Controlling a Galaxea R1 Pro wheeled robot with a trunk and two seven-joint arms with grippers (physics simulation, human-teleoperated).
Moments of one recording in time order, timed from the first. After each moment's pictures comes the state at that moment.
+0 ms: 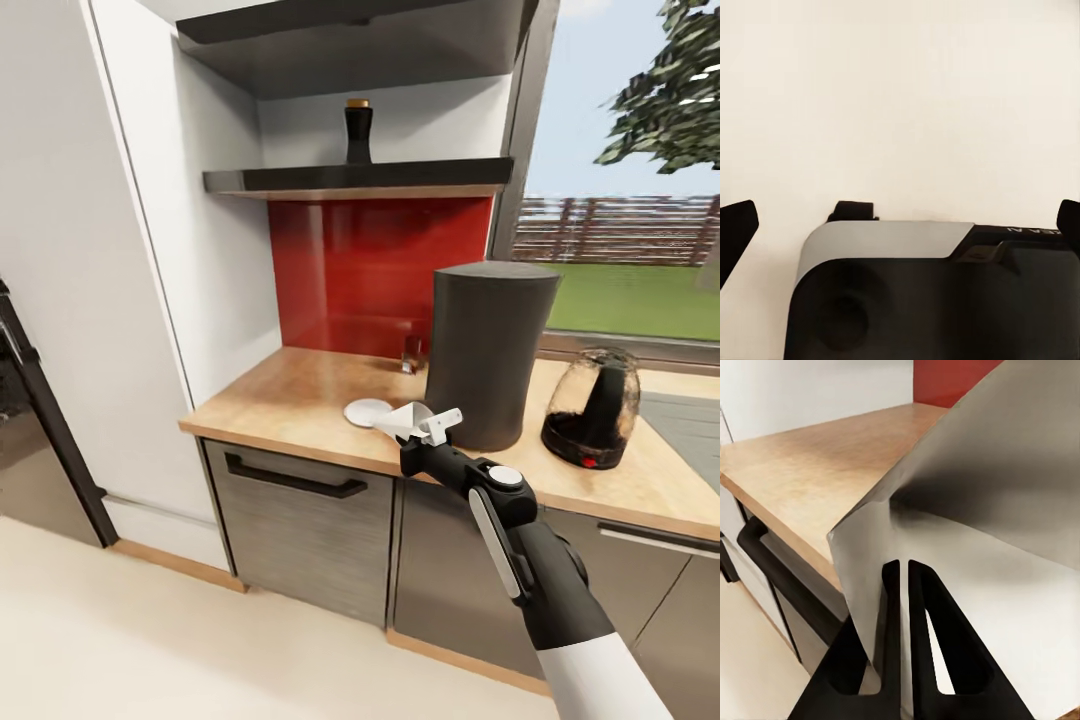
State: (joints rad) left arm 0.04 -0.06 0.07 -0.34 0.00 -0.16 0.01; right arm -0.58 0.03 0.18 -1.42 -0.01 0.55 0.37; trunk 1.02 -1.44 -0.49
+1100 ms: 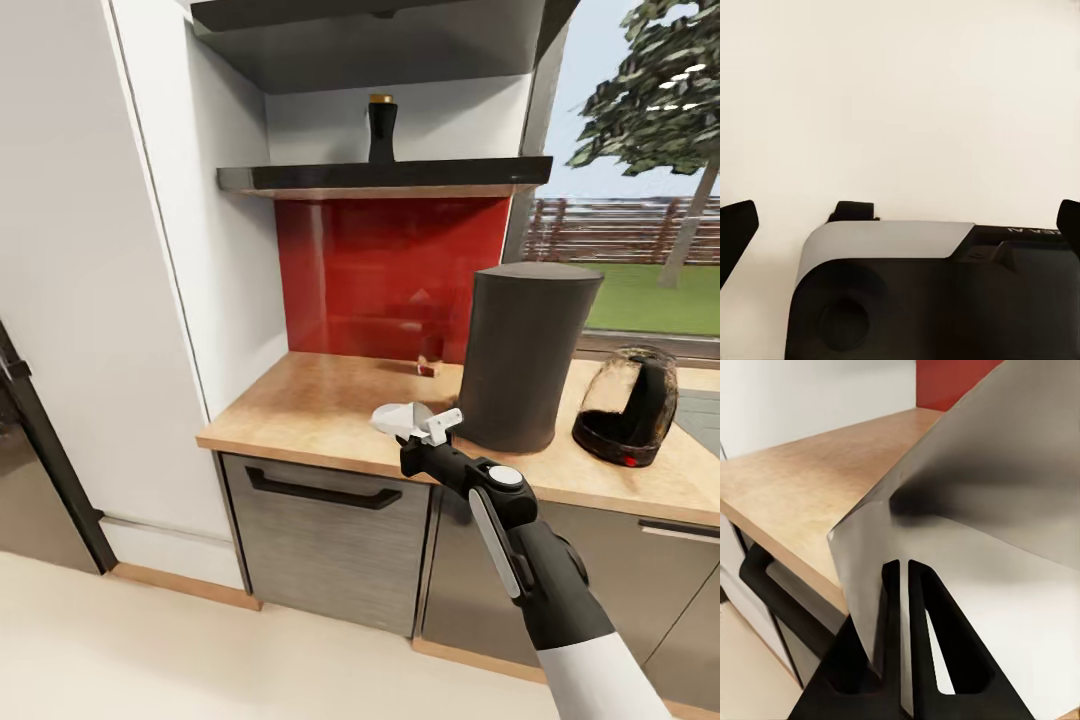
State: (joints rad) left arm 0.04 -0.05 0.07 -0.34 0.00 -0.16 0.01; right arm -0.58 0.03 0.18 -1.42 -0.01 0.55 0.37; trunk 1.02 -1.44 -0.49
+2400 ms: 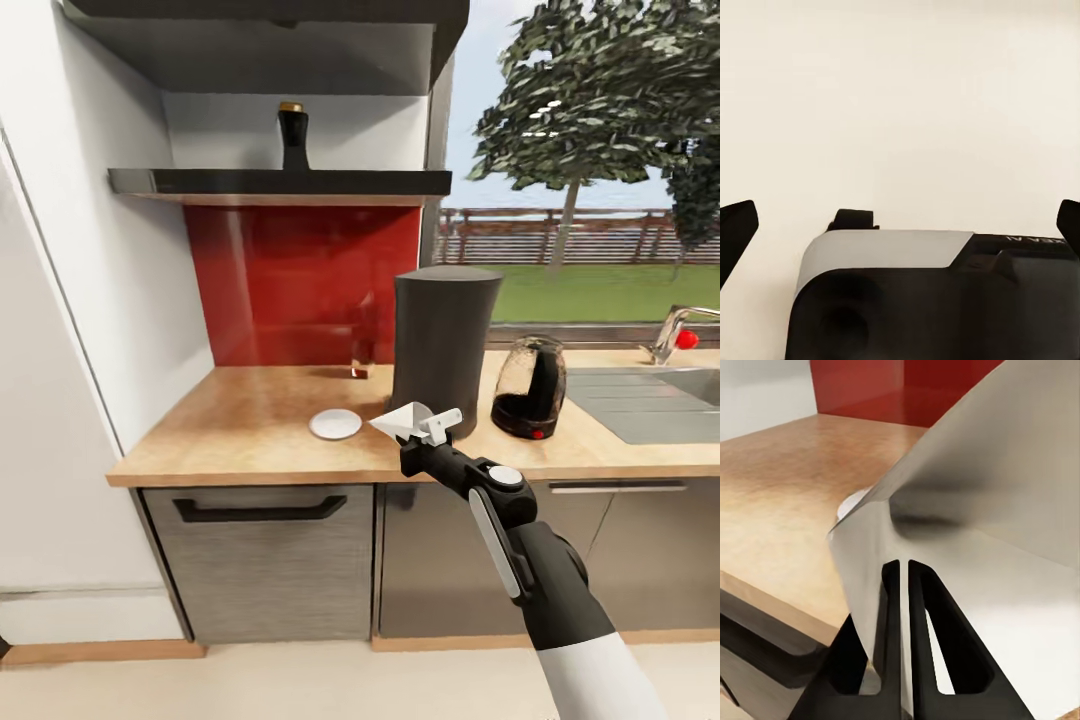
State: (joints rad) left arm 0.04 -0.05 0.07 -0.34 0.00 -0.16 0.01; right arm -0.58 0.03 0.18 -1.42 -0.01 0.55 0.37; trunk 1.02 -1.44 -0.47
